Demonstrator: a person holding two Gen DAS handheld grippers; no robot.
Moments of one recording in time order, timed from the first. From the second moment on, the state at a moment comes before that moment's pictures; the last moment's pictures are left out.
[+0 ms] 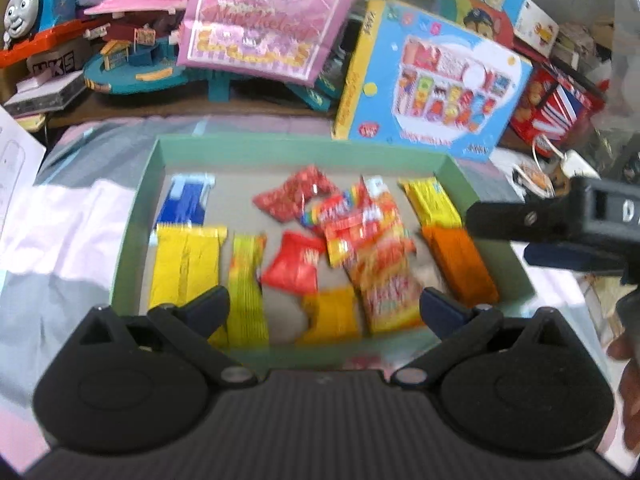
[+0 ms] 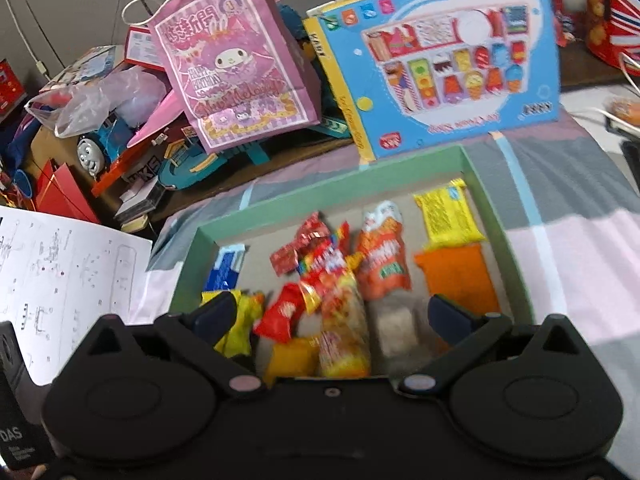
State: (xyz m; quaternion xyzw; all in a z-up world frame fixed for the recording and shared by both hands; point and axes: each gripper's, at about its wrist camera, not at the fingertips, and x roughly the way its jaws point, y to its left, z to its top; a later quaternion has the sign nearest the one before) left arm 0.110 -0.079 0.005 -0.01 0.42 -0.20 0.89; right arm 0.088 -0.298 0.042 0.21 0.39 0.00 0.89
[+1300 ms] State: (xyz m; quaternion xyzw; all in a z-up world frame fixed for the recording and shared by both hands) left arm 0.045 -0.051 -0.062 0.03 0.48 -0.24 0.84; right arm 0.049 -0.266 -0.049 0.17 0.49 0.01 0.85
